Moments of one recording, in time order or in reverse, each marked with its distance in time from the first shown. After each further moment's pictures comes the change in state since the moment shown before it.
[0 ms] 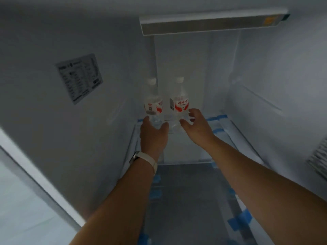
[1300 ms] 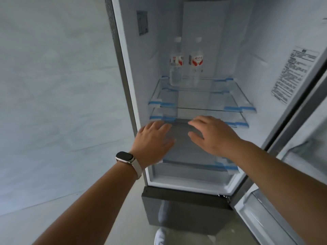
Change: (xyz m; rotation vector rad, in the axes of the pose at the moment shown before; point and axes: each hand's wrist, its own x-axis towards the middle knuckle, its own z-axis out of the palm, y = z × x) left_hand -0.309 -0.037 -0.167 0.969 -0.292 0.455; right_hand -0.319 -0.058 -0.072 -0.824 -0.447 -0.486
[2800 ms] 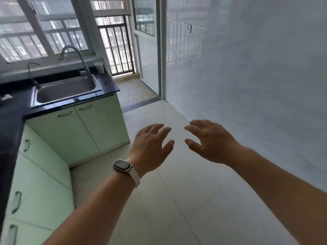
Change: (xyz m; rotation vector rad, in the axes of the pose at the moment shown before) left_hand -0.709 -0.284 -0.190 0.254 0.297 -1.322; right_hand -0.062 -0.793 0.096 0.159 -0.188 -1.348
